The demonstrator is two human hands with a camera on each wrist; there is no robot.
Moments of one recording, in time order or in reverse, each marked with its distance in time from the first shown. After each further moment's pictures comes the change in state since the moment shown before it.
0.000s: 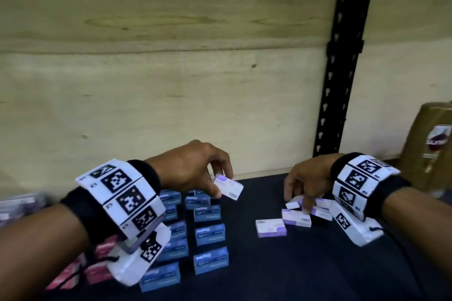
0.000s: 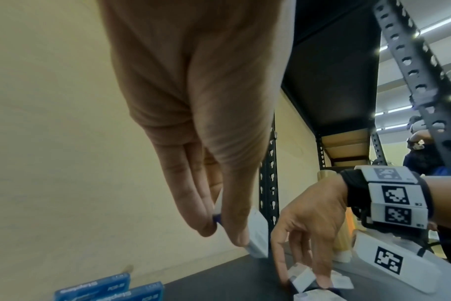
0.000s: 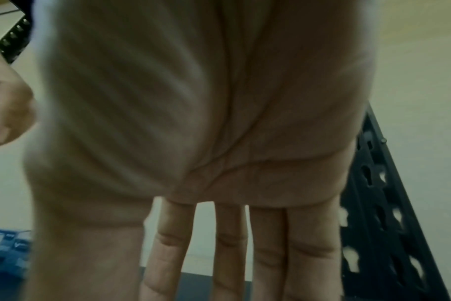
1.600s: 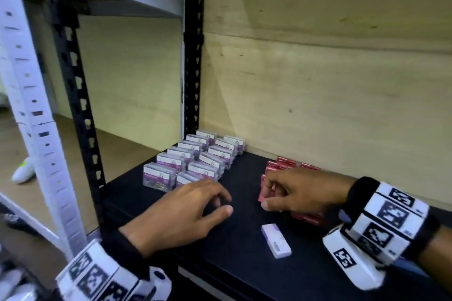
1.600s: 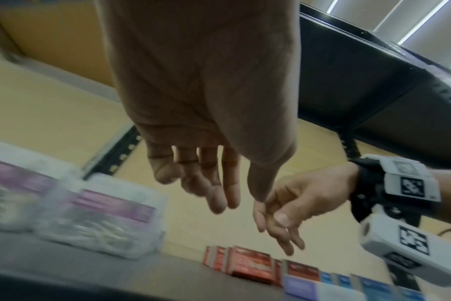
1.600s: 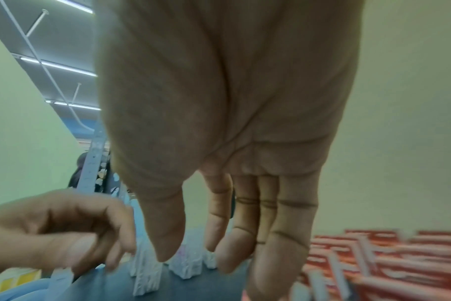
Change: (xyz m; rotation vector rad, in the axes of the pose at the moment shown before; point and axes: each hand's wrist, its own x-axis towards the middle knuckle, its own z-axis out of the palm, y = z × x) left_hand -0.352 -0.095 0.055 0.084 0.461 -0.502; right_hand -0.039 -0.356 0.047 -0.162 0.218 -0.770
